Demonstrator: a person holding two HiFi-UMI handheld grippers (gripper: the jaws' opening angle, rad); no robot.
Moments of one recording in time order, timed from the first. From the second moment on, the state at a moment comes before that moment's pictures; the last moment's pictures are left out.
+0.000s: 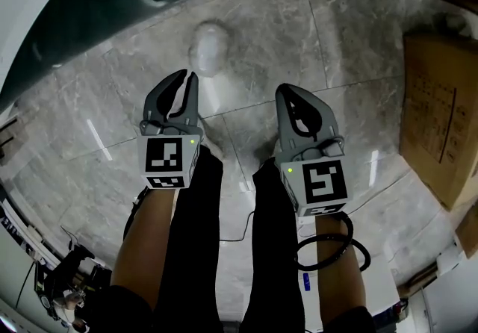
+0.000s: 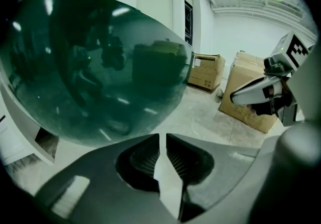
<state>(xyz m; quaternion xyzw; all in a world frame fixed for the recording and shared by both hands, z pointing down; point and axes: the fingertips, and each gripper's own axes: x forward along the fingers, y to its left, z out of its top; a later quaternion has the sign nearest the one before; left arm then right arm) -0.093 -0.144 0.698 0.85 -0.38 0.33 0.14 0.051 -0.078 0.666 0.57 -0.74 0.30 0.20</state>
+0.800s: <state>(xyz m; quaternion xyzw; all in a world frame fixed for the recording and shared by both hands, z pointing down) -0.099 -0.132 0.605 0.86 -0.37 0.33 0.14 0.039 -0.095 0.568 0.57 -0.75 0.28 0.19</state>
